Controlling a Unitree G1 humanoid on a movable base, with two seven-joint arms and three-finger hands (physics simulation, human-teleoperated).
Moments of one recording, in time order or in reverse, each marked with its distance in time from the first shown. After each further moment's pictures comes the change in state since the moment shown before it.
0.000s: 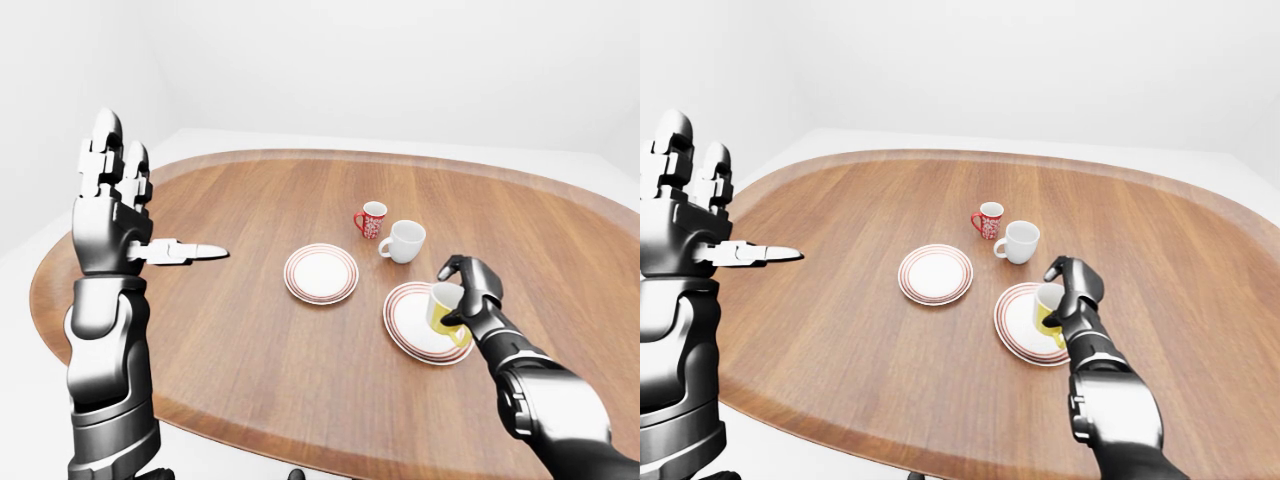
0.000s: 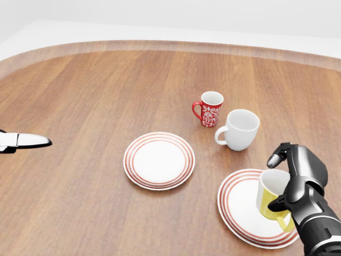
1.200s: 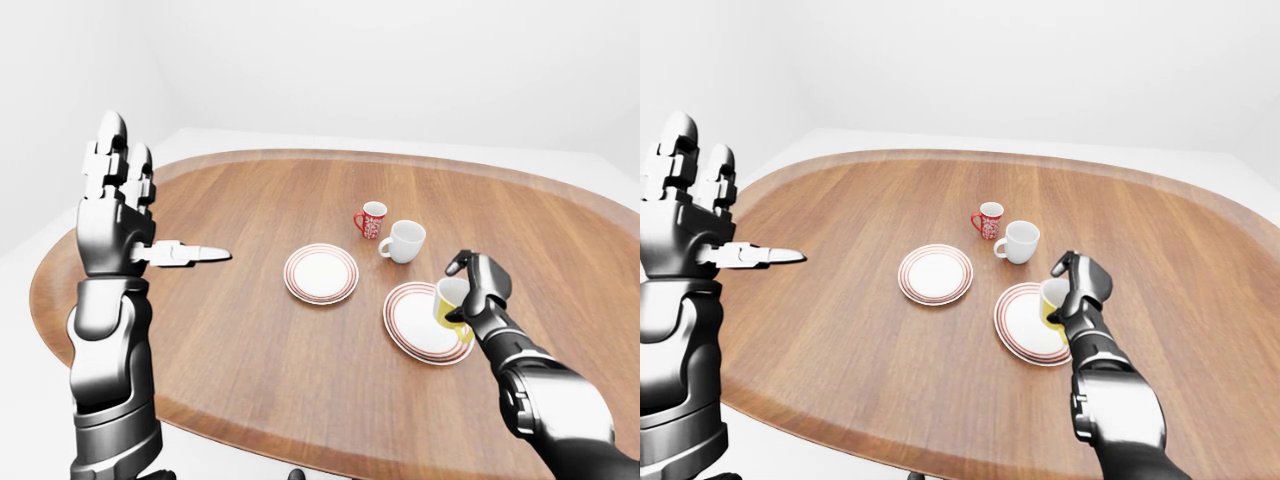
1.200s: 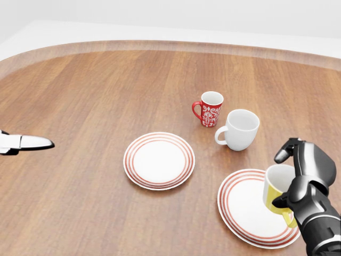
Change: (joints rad) left arm 0.007 -0.009 -0.006 -0.007 0.010 0.000 -0.006; right arm -0.002 -0.012 -0.012 0.002 -0.034 0.000 -0.113
